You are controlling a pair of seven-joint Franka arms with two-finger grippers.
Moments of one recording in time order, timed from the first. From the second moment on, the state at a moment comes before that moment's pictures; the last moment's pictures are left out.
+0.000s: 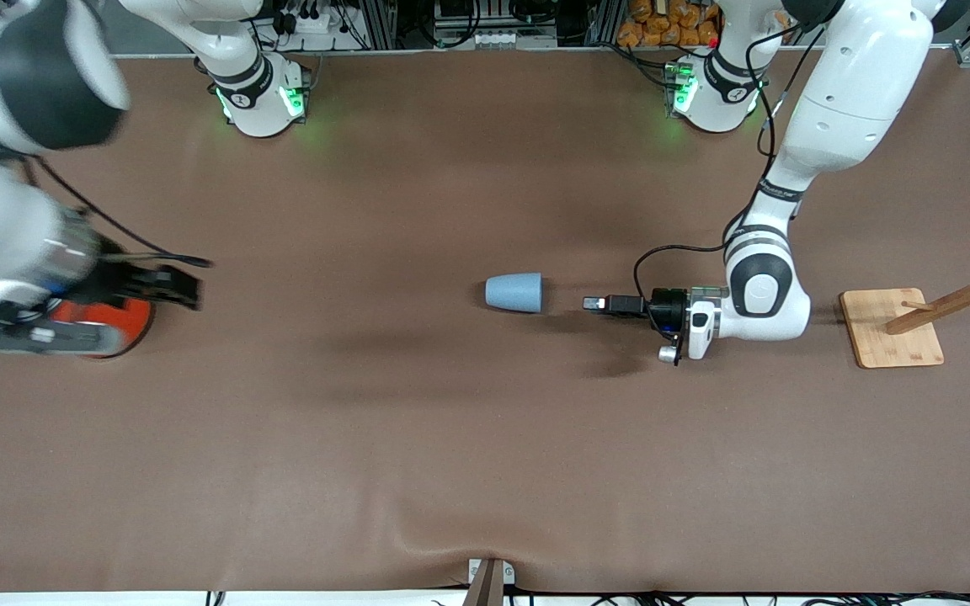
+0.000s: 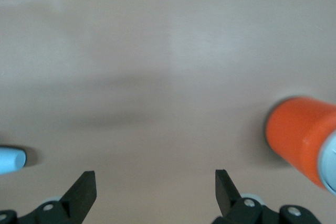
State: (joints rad) left arm -0.13 0.66 -0.09 -1.94 -1.45 1.87 0.74; right arm -0.04 0.31 0.21 -1.21 -0.05 1.46 0.26
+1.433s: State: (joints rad) left arm -0.27 0.71 -0.09 -1.95 -1.61 1.94 0.84; right arm -0.03 -0.03 0.03 -1.56 0.03 1.53 0.24
